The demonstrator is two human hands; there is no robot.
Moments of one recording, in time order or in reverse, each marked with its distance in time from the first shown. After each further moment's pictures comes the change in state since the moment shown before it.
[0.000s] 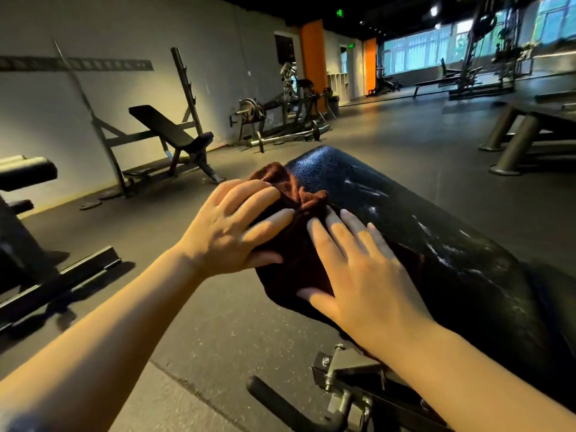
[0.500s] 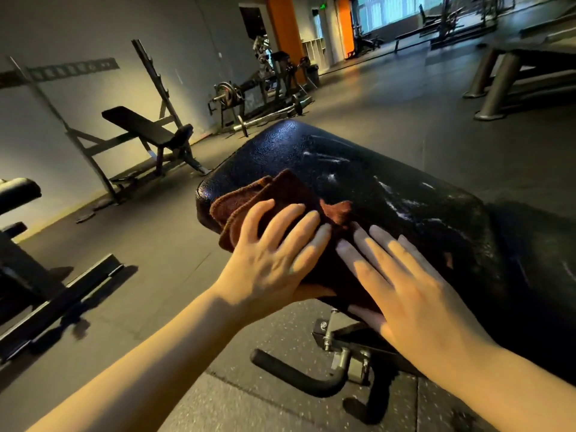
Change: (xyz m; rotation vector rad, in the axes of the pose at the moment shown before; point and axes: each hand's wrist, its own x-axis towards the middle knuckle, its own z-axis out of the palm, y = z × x) left_hand 0.022 0.111 -0.006 0.101 -0.097 0.078; right_hand -0.096 0.039 0.002 -0.050 0.014 -0.008
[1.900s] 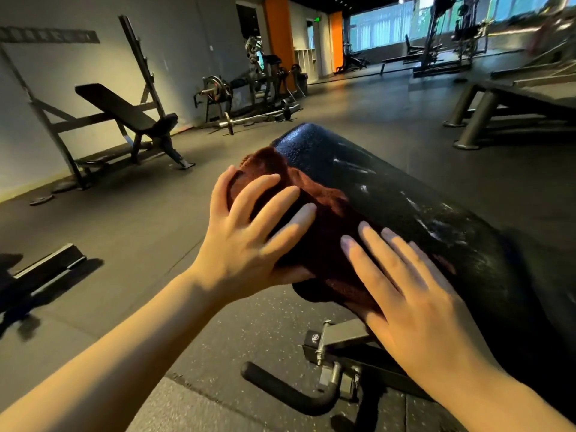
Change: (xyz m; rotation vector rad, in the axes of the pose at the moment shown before) left_hand -0.026 -0.060 0.013 -0.046 0.194 -0.136; right_hand 0.031 -0.032 -0.003 -0.062 0.060 0.022
